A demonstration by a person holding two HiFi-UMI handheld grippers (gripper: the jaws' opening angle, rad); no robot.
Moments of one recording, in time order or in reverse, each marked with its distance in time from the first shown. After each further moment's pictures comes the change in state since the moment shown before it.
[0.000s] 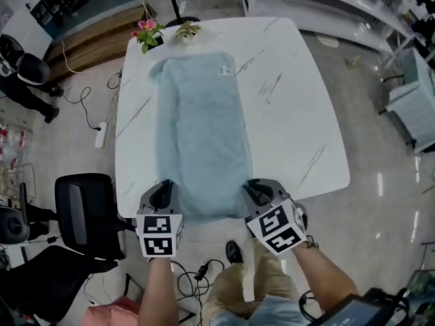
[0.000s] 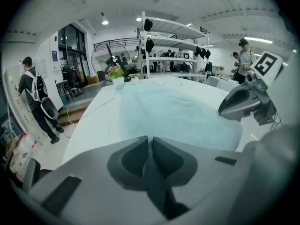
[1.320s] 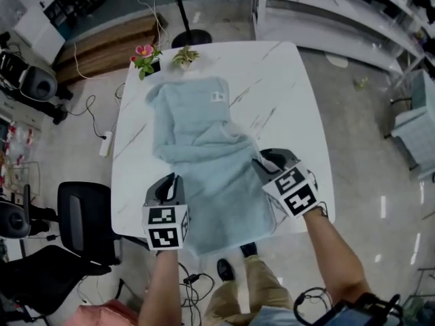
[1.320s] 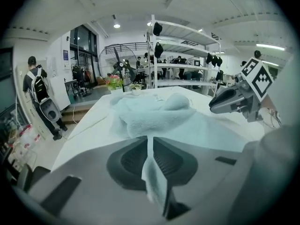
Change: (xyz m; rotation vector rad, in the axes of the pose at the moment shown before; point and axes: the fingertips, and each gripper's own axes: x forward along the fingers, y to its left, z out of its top) left arm 0.053 -0.021 0.100 -0.121 -0.060 0.076; right arm 0.026 -0.167 0.058 -0.020 -0.071 0.041
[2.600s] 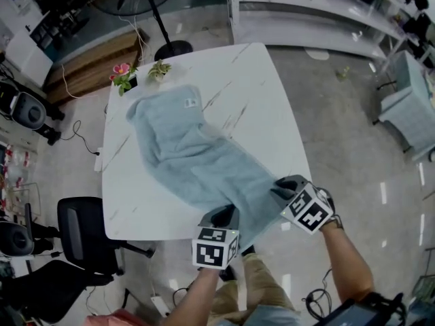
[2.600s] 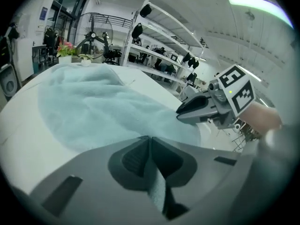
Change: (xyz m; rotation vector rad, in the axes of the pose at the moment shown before) left arm -0.024 -0.227 -0.048 -0.083 0.191 -0.435; right arm -0.095 -0.002 -0.131 -0.083 0.251 0.066
